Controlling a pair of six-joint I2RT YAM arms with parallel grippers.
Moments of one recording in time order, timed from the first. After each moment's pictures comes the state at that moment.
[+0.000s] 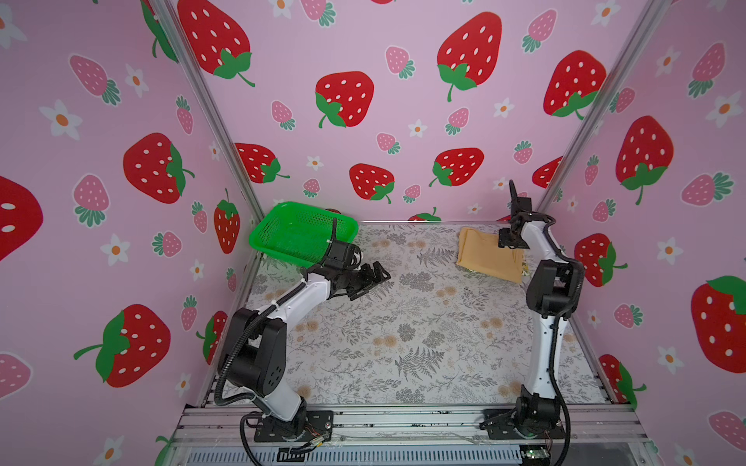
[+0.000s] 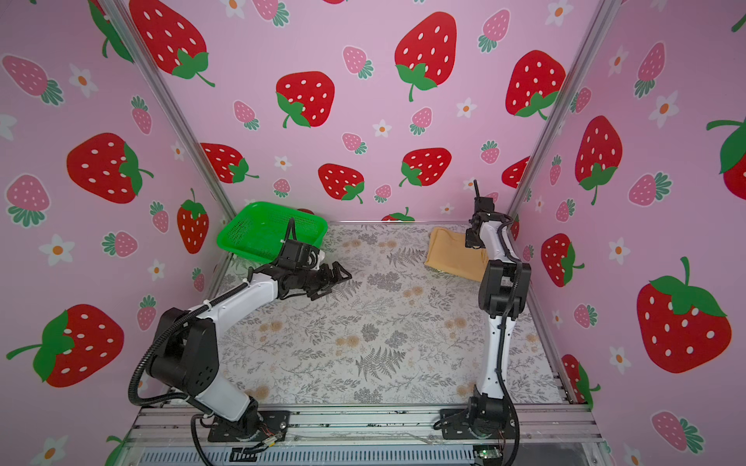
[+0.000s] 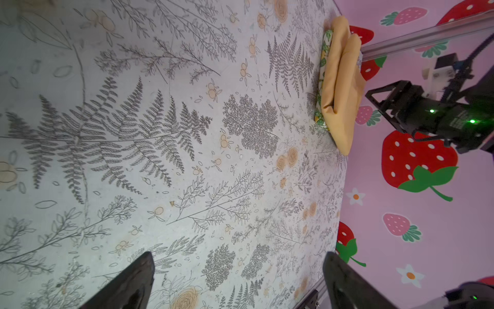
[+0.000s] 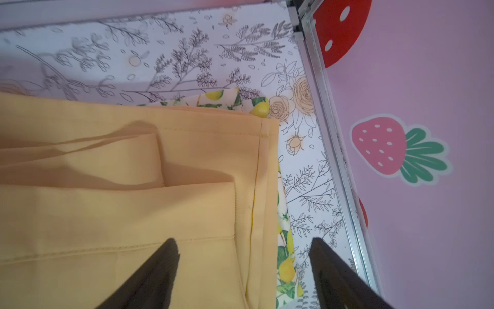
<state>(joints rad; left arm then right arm) -0.34 1.63 1.16 -0.43 0.44 -0.70 0.00 2.37 2.21 -0.86 0.29 0.03</state>
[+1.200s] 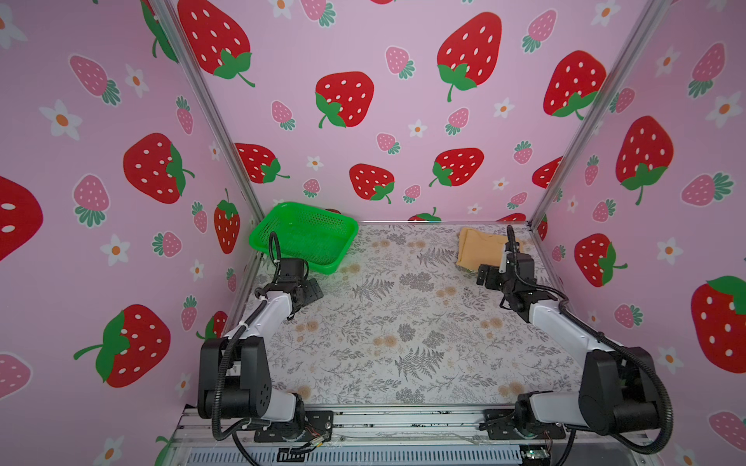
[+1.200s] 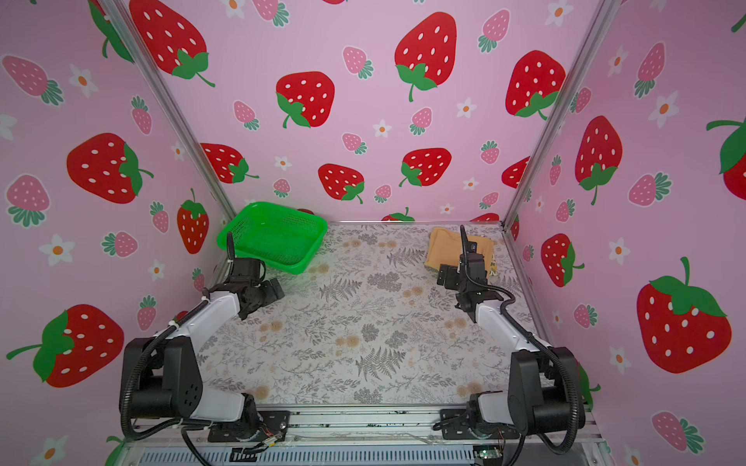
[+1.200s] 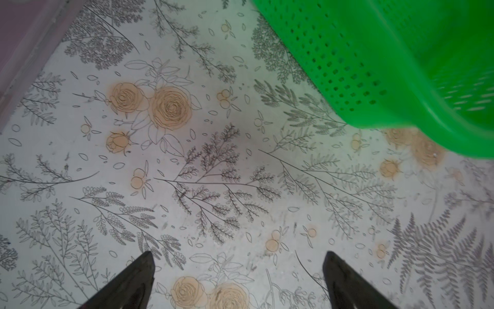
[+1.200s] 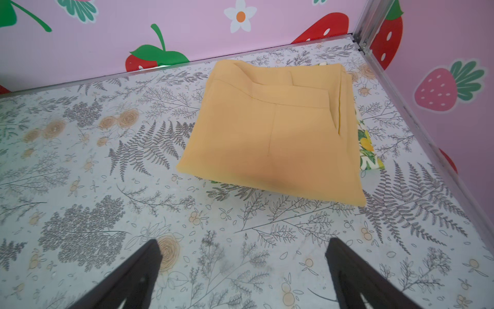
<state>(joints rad) 0.04 1.46 0.88 -0.44 -0.15 -0.46 0.21 1.35 0.76 -0.01 0.16 0.18</state>
